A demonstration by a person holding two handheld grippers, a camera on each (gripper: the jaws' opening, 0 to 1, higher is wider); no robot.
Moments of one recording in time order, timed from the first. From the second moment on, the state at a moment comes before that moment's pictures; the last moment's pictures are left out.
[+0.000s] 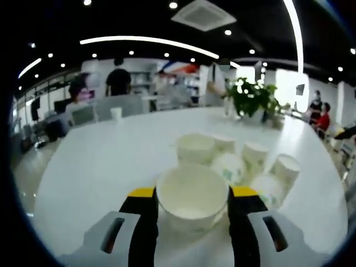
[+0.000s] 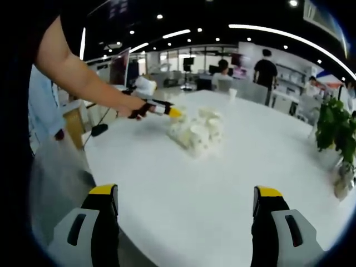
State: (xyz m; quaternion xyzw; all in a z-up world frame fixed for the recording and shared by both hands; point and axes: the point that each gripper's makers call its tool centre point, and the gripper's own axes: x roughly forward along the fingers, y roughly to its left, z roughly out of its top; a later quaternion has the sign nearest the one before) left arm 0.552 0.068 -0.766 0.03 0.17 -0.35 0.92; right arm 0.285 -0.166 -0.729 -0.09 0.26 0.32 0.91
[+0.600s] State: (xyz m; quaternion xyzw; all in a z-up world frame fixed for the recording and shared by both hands) left arm 0.543 0.080 -0.739 0.02 0.16 -0.35 0.92; right arm 0.284 -0.160 -0.723 -0.08 0.25 0.32 0.91
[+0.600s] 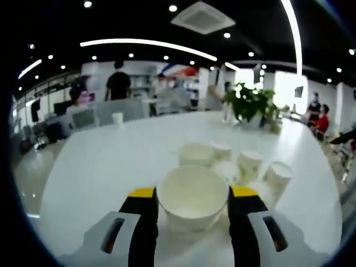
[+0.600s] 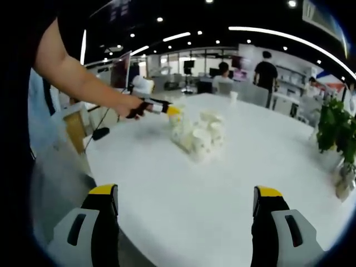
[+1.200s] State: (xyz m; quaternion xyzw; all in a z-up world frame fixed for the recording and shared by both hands) left arm 0.531 0.087 -0.707 0.02 0.14 -0.35 0.93; right arm 0.283 -0.158 -0.714 -0.08 0.24 0.33 0.91
